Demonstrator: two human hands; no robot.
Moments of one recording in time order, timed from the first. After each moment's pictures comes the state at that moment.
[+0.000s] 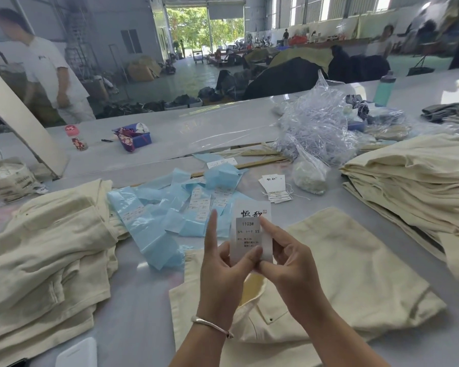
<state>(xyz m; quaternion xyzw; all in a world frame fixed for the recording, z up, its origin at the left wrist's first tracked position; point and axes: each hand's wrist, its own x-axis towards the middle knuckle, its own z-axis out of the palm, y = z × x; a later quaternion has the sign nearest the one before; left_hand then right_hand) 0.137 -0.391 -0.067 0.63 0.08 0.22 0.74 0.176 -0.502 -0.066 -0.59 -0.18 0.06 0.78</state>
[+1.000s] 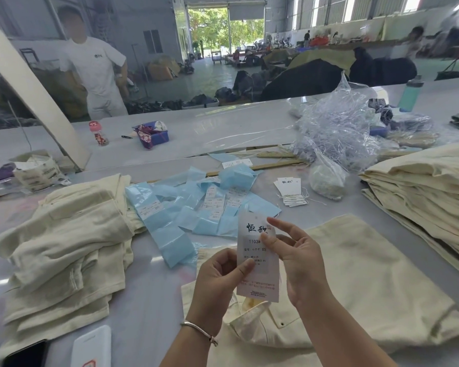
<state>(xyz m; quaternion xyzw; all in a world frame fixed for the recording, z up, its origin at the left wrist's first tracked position) 0.121 -0.357 -0.080 0.61 0.10 0.14 0.77 0.192 -0.480 -0.051 -0.52 -0.02 0.13 0.85</state>
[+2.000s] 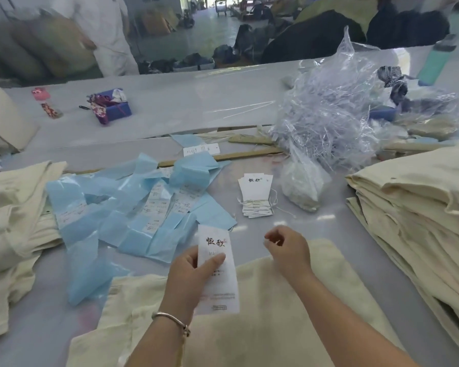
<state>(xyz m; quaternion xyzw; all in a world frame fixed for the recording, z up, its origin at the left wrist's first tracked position) 0.326 -0.413 -0.130 0.67 0.32 0.11 0.67 0.466 -0.565 -0.178 -0.86 -0.10 0.07 0.49</state>
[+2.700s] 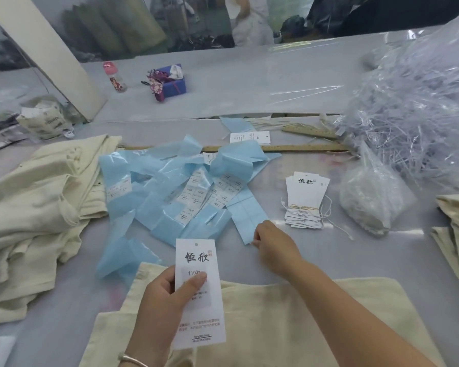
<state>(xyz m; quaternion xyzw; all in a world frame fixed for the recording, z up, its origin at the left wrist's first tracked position) 0.288 -0.386 -0.132 0.60 0.44 0.17 0.64 0.515 -0.458 -0.207 -0.87 -0.41 0.18 0.22</state>
